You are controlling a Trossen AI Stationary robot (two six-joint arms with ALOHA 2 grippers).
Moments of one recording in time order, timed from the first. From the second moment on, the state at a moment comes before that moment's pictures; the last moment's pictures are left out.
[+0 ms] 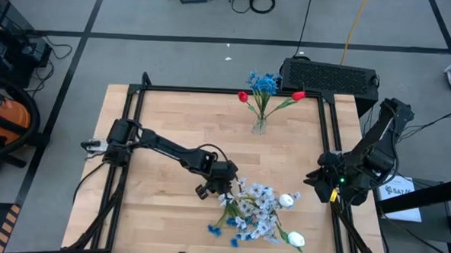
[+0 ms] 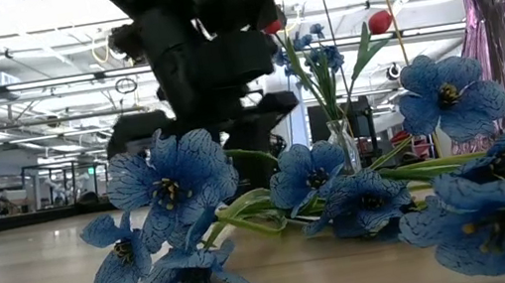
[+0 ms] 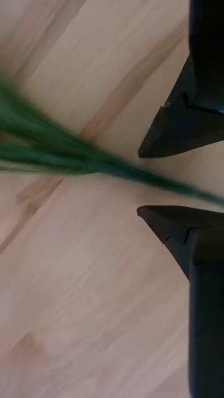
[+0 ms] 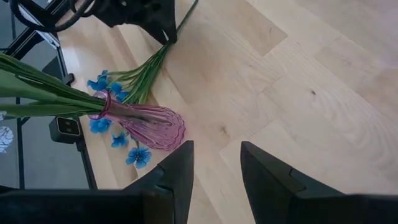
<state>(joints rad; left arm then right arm) -0.16 2.01 1.27 -0.39 0.13 0.71 0.95 0.81 0.83 -1.11 0.60 1.53</state>
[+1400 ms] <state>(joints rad) 0.42 1.63 0.90 0.89 0.51 0.11 0.88 0.85 0.83 -1.29 0.79 1.88</state>
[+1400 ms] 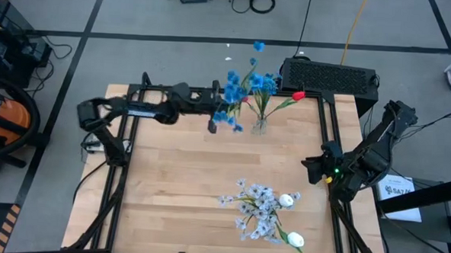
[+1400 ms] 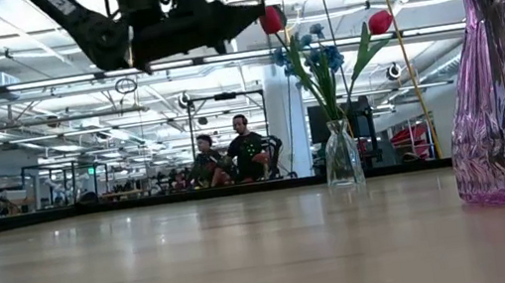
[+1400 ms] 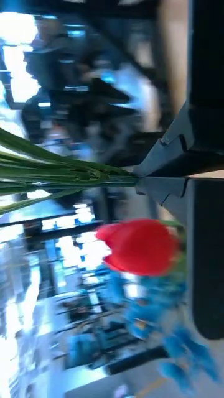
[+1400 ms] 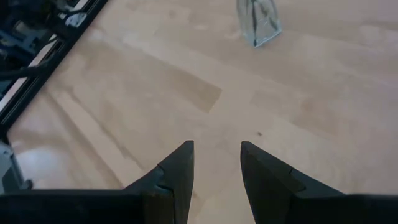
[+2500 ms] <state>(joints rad) 0.33 2.19 1.27 1.14 0.13 0.13 0.76 0.85 0.83 -1.28 0.78 1.90</state>
